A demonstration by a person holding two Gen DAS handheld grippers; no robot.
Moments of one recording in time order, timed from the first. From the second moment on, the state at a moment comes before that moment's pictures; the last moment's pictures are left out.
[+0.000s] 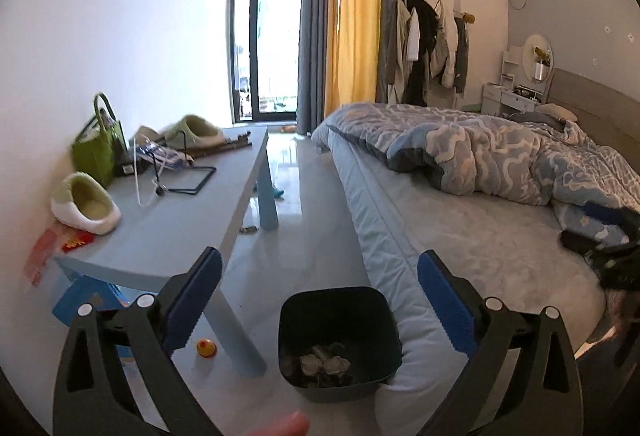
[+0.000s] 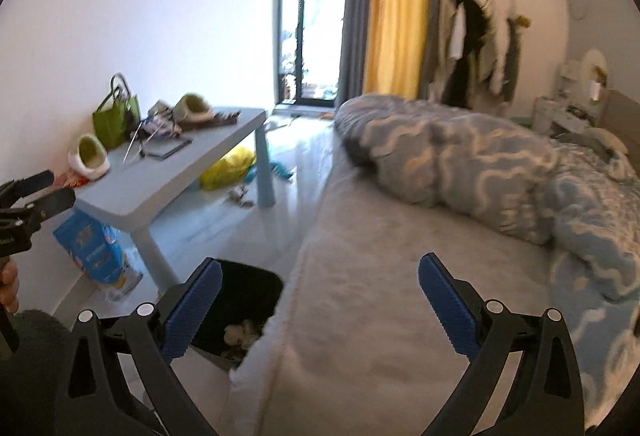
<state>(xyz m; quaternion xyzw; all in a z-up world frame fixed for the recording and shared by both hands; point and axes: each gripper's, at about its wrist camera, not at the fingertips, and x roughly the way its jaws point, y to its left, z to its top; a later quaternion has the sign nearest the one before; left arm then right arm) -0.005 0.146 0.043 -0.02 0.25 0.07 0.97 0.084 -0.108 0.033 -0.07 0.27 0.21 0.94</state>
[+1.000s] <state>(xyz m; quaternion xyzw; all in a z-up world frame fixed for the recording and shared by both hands) -0.042 0.113 0.022 -0.02 0.24 0.07 0.97 0.024 -0.225 0.017 -0.01 0.25 0.20 0.95</state>
